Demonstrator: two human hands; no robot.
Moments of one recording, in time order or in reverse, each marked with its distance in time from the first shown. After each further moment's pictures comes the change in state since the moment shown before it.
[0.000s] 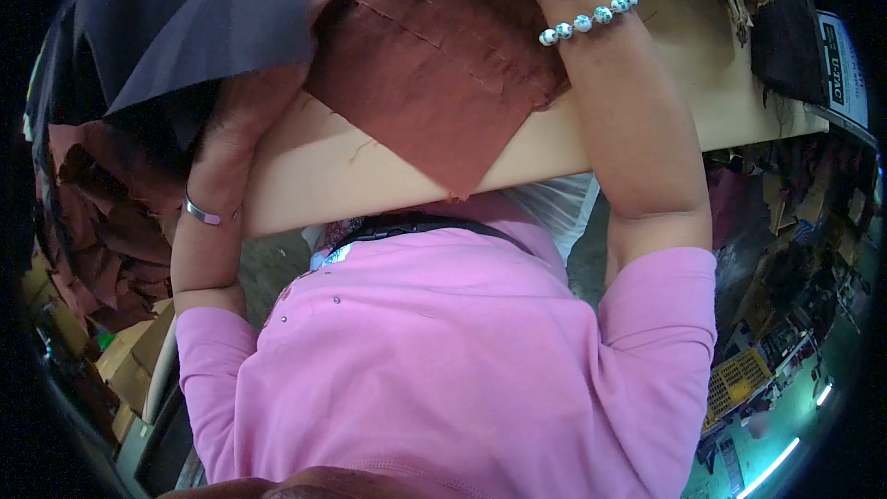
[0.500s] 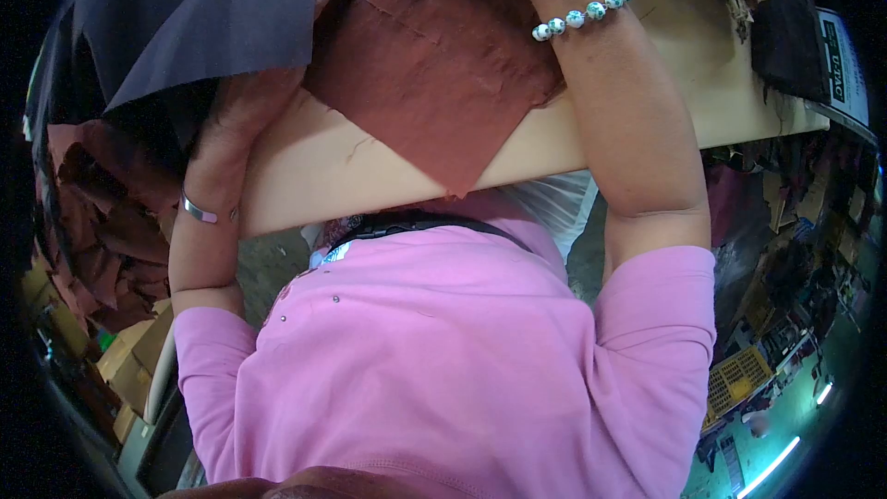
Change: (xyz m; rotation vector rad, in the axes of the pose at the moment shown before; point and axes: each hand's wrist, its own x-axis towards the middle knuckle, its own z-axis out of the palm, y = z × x) left_hand -0.003 0.000 -0.005 -0.358 -0.069 -0.072; right_hand -0.005 0.000 -0.002 0.011 -0.043 -0.082
